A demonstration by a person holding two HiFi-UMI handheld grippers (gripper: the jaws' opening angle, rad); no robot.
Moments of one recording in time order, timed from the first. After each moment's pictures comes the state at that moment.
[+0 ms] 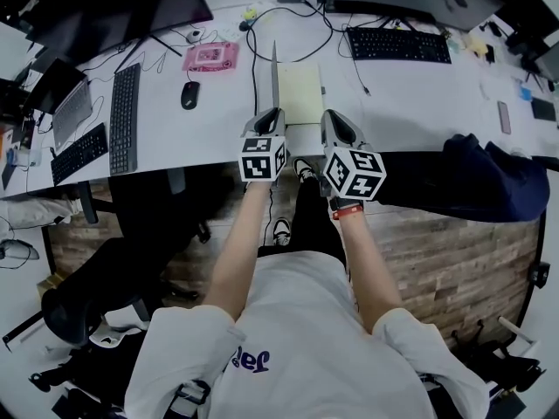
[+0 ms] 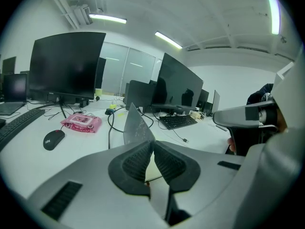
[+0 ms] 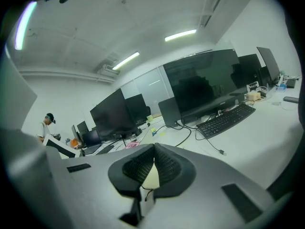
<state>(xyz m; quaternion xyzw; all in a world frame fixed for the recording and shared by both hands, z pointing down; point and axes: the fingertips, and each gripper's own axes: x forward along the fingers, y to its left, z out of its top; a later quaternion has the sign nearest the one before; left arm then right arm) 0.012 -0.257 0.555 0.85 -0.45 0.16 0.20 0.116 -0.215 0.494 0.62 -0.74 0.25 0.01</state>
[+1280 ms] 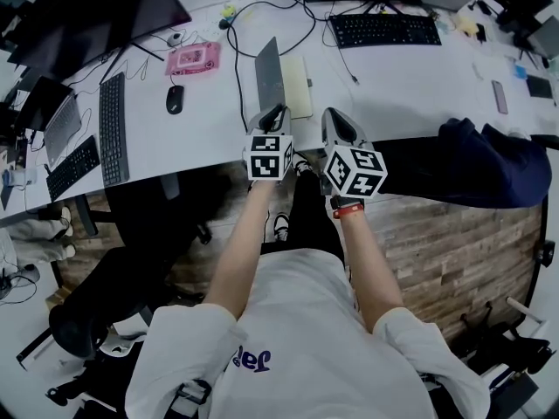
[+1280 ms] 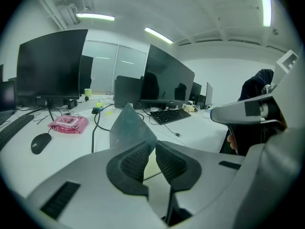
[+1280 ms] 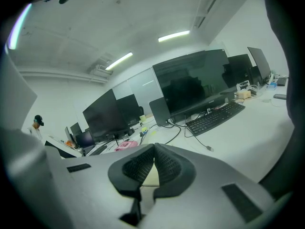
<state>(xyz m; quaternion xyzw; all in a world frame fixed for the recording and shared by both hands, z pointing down) 0.063 -0.252 0.573 0.87 -0.42 0.19 0.18 0.153 -0.205 0.514 0.65 -0.72 0.26 0.00</state>
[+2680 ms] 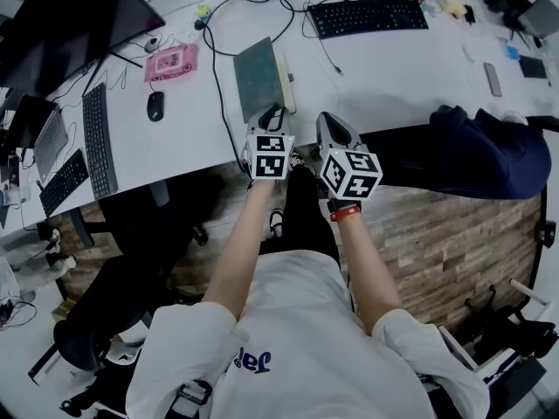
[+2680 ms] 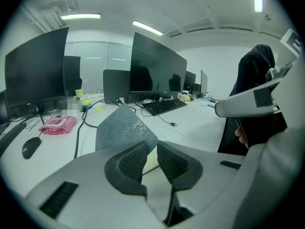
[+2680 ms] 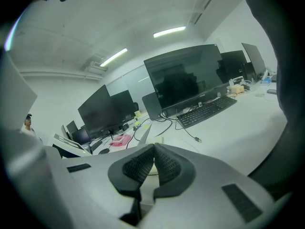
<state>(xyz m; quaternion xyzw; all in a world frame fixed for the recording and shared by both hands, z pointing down) 0.109 -0.246 0.611 0.87 -0.39 0.25 0.14 0.186 -0.188 0.548 0.66 -0.70 0.29 0.02</state>
